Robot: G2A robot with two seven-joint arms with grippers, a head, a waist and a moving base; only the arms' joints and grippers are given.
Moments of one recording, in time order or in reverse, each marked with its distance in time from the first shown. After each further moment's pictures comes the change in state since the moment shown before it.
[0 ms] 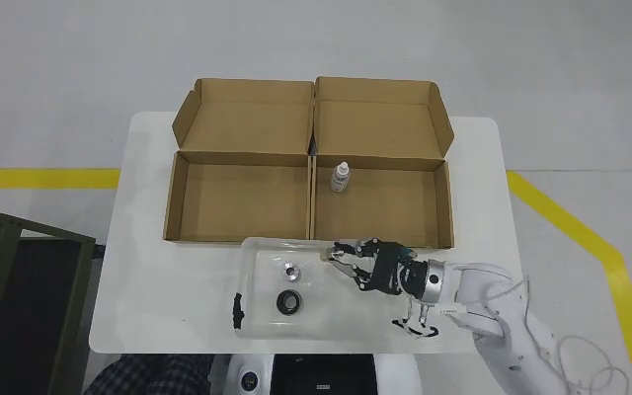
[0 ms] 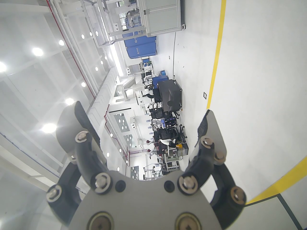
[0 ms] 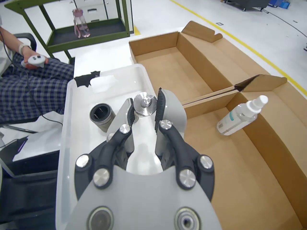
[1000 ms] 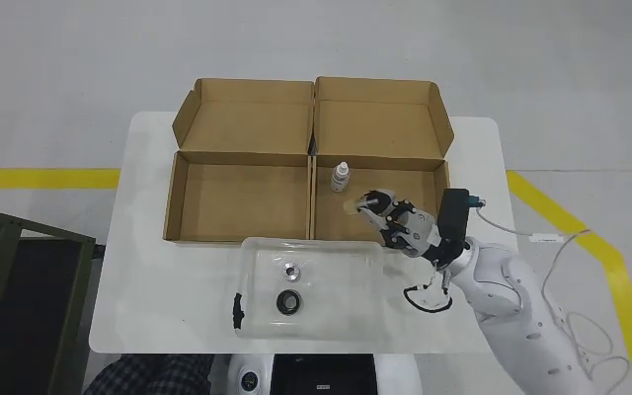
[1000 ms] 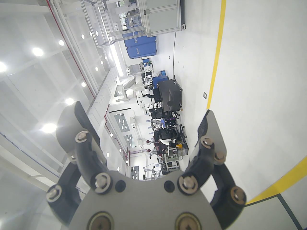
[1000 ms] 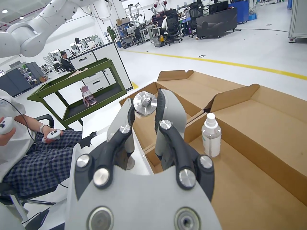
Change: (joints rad) left arm 0.000 0.000 0.000 0.000 0.000 0.000 0.000; right arm 0.070 -0.014 0.055 0.127 0.372 0.023 -0.108
